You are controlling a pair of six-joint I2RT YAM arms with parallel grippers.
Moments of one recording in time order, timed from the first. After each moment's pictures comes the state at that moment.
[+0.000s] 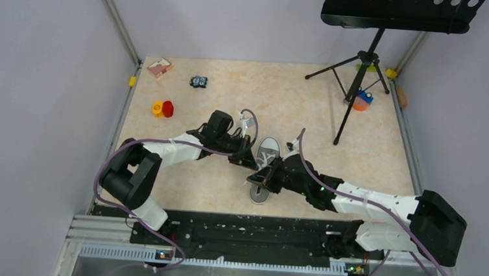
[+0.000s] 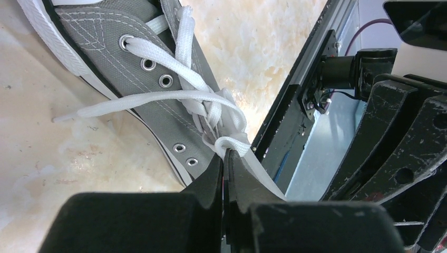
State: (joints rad) left arm -0.55 1.59 0.84 -0.04 0.81 -0.44; right arm 1.02 1.18 0.54 0.15 0.02 1.40
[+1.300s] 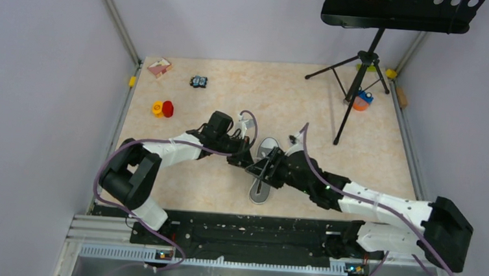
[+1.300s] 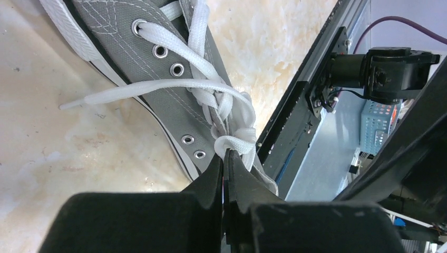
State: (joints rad) left arm -0.55 1.59 0.85 -0.09 0.79 -0.43; right arm 1.05 1.14 0.61 0.07 0.09 1.27
